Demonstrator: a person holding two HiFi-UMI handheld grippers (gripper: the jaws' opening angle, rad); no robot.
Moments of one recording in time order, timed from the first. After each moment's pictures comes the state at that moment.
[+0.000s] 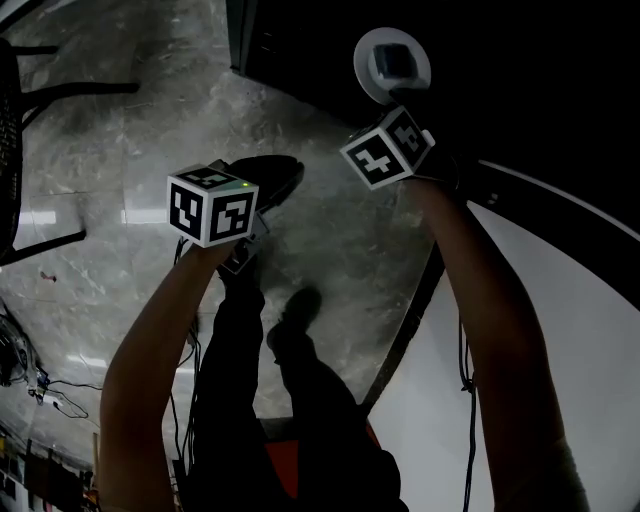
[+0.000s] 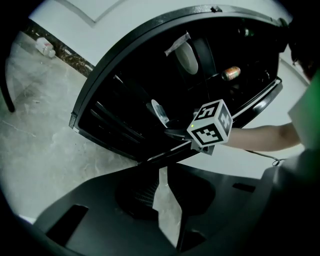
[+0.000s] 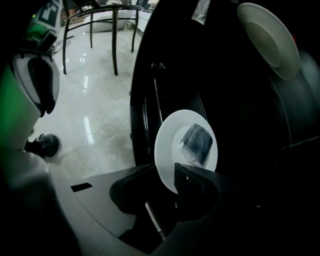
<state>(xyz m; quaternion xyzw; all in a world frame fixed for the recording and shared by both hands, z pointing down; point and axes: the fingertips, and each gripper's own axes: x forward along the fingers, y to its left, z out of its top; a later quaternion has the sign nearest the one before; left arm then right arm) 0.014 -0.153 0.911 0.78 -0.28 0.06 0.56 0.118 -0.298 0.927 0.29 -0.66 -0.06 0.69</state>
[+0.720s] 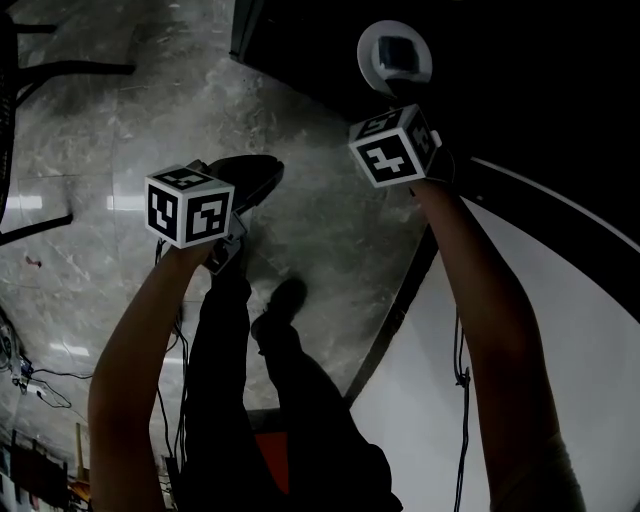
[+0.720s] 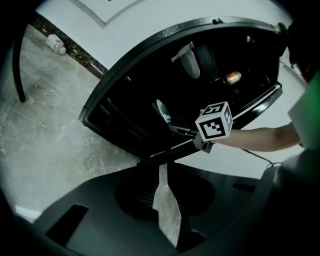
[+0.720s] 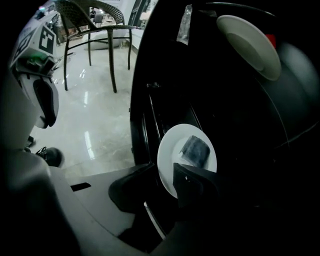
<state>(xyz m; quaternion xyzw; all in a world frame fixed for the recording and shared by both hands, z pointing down) -0.005 -0.133 0.915 0.77 -0.29 0.04 0.58 0.102 -0.299 0.916 0.30 -0.71 -0.03 0.63</state>
